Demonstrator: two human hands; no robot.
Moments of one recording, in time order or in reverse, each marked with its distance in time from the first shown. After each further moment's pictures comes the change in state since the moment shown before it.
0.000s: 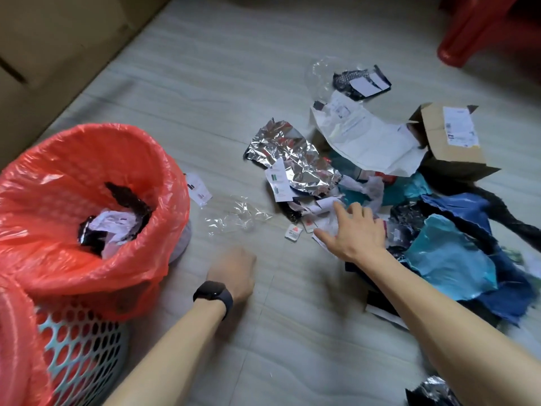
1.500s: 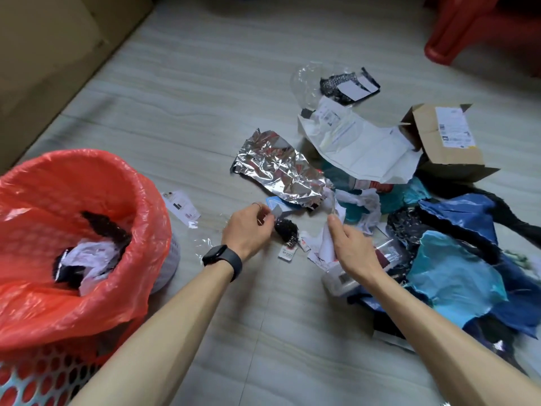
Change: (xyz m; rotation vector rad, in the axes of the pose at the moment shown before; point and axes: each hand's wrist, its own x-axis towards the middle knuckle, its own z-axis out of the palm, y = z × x) left_hand 0.083 0.046 -0.081 -0.575 0.497 0.096; right_hand -0.003 0.001 0.001 0.914 0.022 0.161
